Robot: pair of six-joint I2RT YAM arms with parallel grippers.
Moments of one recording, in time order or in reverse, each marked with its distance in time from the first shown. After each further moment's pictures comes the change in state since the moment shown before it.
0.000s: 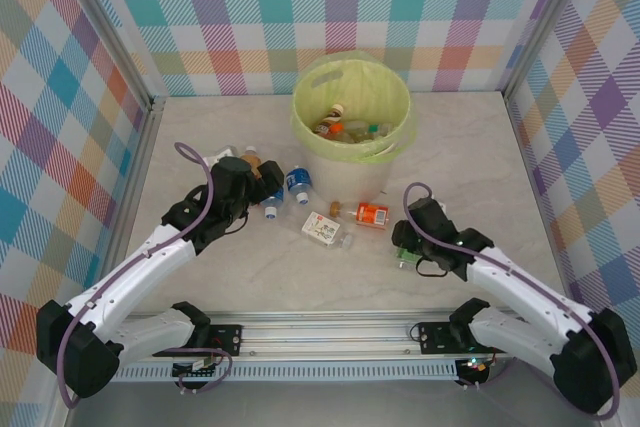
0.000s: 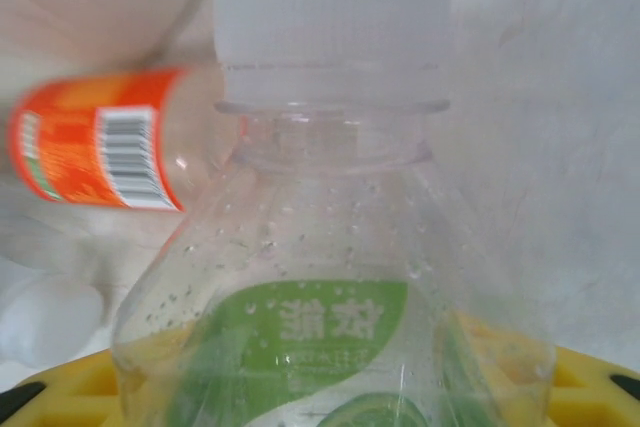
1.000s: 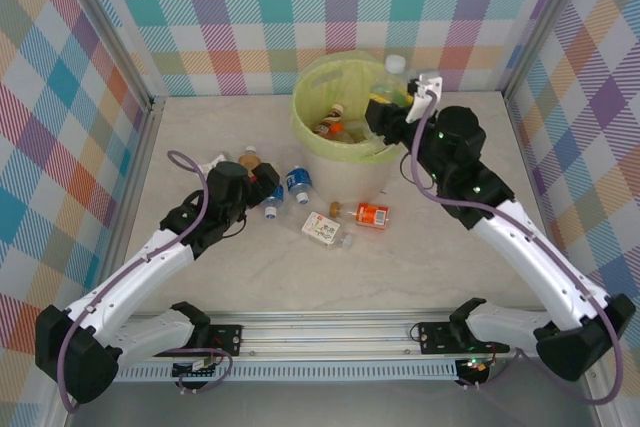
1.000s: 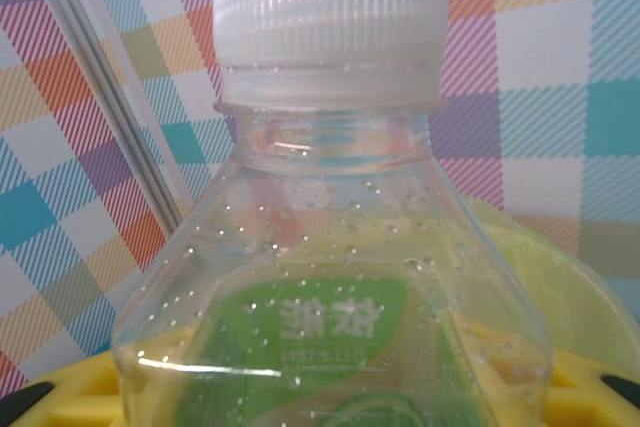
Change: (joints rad) left arm 0.023 -0.029 -0.054 0.016 0.007 -0.096; right arm -0.015 0.267 0.684 0.542 -0.121 -0.549
